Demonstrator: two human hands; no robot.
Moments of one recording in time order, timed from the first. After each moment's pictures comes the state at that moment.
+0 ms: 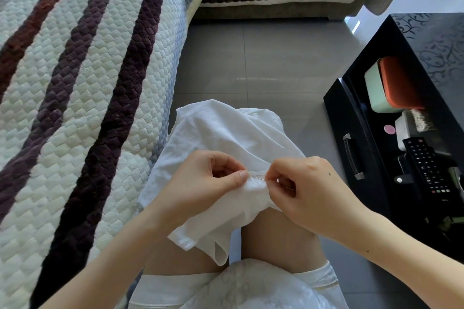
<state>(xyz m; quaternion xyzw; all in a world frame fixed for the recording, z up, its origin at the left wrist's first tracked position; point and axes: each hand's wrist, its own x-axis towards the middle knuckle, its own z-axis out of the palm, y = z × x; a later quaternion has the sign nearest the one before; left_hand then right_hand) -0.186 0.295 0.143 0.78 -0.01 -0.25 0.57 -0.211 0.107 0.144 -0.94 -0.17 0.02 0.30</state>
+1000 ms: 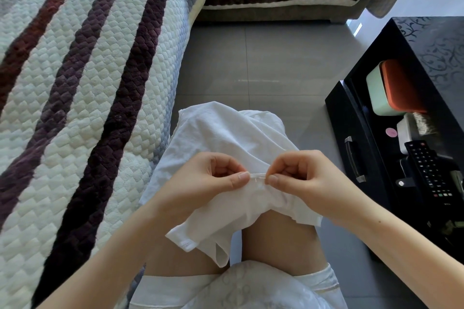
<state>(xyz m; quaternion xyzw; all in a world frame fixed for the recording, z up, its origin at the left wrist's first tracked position) -0.180 0.300 0.141 0.71 0.00 -0.33 0.63 -0.197 0.097 0.143 -0.78 -0.04 0.21 0.59</state>
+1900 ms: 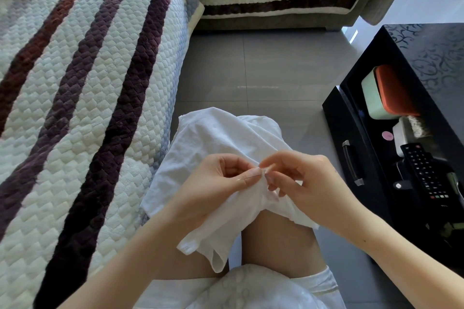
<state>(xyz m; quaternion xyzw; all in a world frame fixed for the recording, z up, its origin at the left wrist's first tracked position) -0.187 0.279 0.139 0.66 -0.01 -0.28 0.69 -0.205 0.100 0.141 -0.86 -0.12 0.04 0.49</state>
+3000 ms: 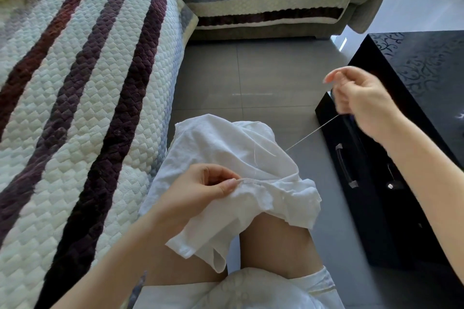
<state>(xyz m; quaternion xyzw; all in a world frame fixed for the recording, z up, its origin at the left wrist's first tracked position) -0.188 0.303 0.139 0.72 0.00 -0.31 0.63 -0.093 -0.001 0.153 -0.77 0.09 -0.05 0.63</state>
